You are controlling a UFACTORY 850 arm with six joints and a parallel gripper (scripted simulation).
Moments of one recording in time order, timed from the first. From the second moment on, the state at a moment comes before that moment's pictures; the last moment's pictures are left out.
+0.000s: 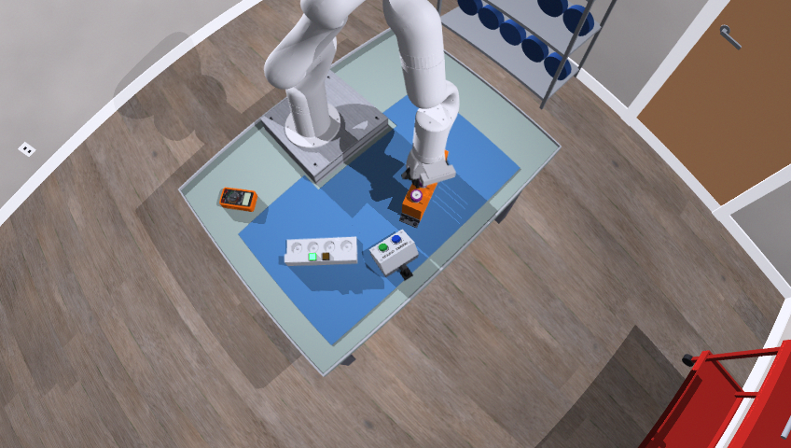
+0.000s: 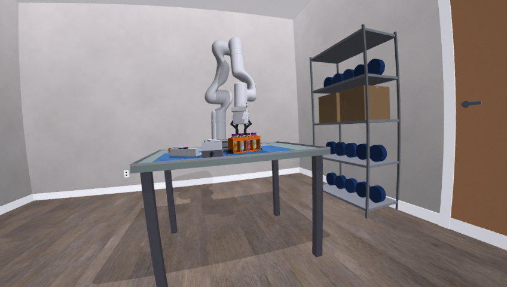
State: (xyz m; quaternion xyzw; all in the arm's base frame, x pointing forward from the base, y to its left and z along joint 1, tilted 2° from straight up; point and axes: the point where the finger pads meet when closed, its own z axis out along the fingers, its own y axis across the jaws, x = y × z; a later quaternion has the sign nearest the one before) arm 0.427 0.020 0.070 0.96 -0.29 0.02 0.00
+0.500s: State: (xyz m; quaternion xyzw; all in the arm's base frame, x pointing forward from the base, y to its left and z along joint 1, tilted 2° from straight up) arm 0.428 0.020 0.070 0.96 -0.28 0.00 -0.02
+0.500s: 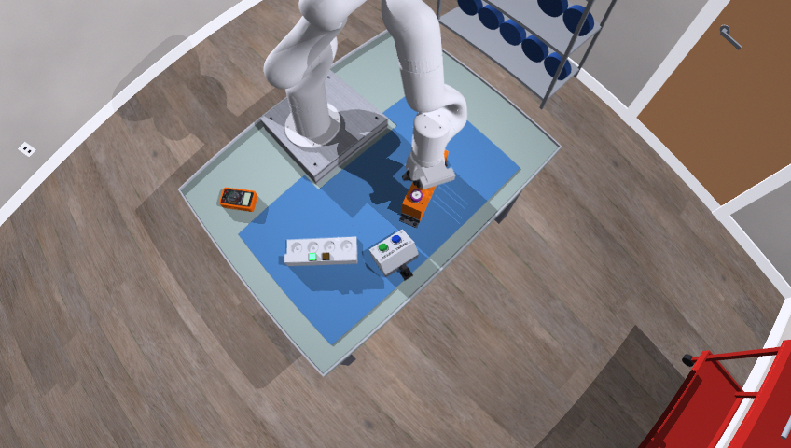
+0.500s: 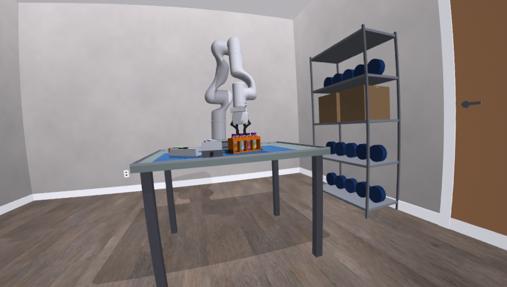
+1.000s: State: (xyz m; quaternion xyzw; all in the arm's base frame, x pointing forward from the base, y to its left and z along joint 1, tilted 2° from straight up) arm 0.427 0.020 0.070 0.86 -0.51 -0.01 -0.03
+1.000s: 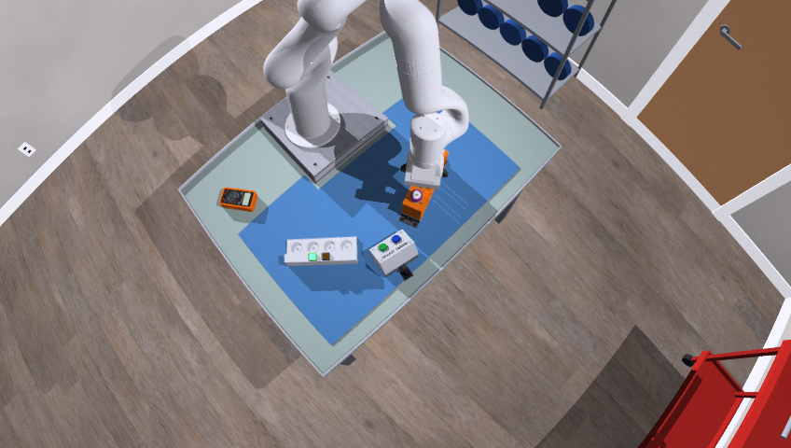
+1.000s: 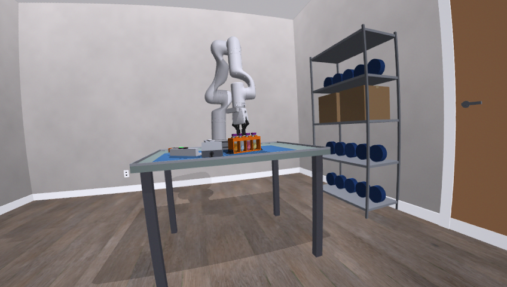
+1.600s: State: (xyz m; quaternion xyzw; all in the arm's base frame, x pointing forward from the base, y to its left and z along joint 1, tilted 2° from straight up) arm 0.427 0.020 0.069 0.59 -0.80 -0.02 -0.04
